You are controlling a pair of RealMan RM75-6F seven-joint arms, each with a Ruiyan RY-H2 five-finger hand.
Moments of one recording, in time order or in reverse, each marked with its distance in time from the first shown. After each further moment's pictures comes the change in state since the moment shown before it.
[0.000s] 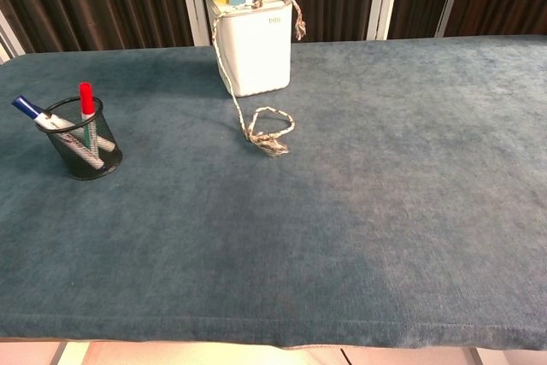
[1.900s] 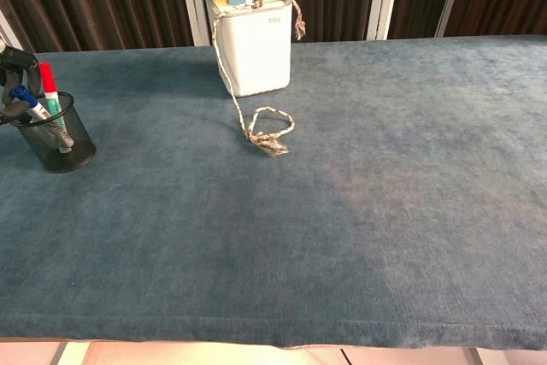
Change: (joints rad) left arm -0.291 -0.230 -0.067 0.302 -0.195 -0.209 0.223; right arm 0.007 0.011 -0.001 -0.026 0.017 -0.041 -0.023
